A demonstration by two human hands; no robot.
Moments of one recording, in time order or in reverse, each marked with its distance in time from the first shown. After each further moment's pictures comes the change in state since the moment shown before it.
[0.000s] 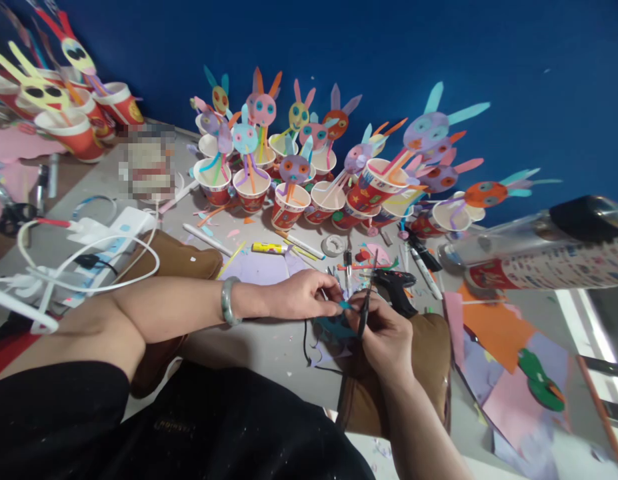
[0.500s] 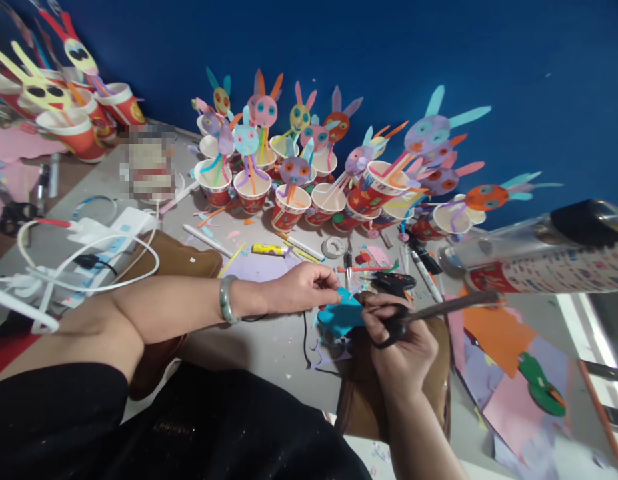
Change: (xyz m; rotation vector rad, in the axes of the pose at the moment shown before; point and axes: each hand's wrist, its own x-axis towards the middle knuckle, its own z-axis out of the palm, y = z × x) left_hand -0.001 0.016 -0.005 -0.189 0.074 -0.028; right_hand -0.007 -0.006 -0.002 0.031 0.264 -0.077
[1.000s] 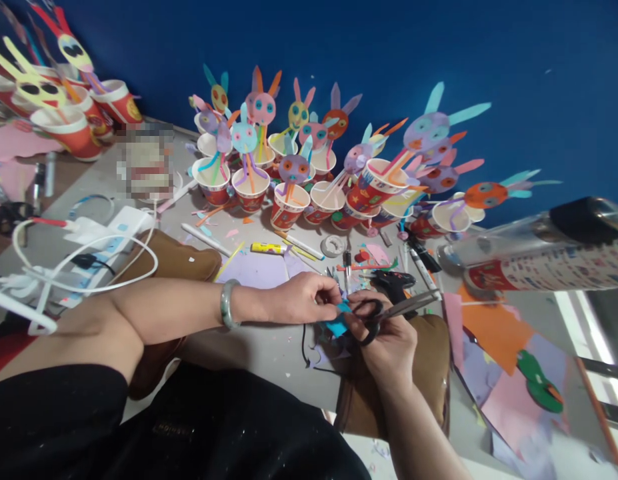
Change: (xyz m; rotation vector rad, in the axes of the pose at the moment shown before) left_hand -0.004 -0.017 0.005 0.168 -0.065 0.056; right_hand 0.002 -0.002 0.006 -0.021 -0.179 0.062
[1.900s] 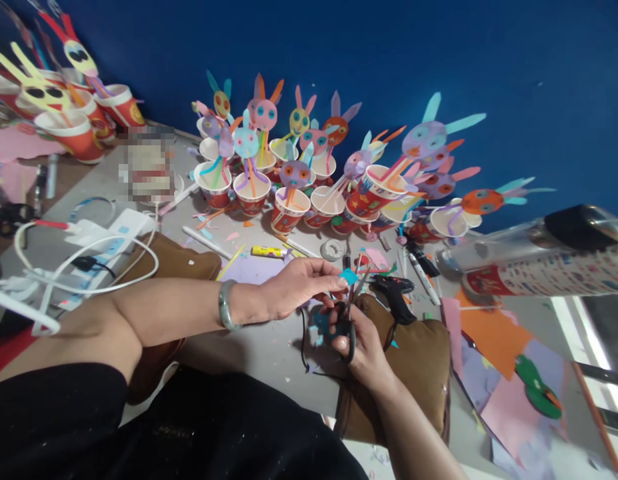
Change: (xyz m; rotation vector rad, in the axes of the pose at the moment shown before) left_hand 0.005 0.028 0.000 -0.643 0.229 -0.175; right_hand 0.000 0.003 0.006 -0.015 -0.392 0.147
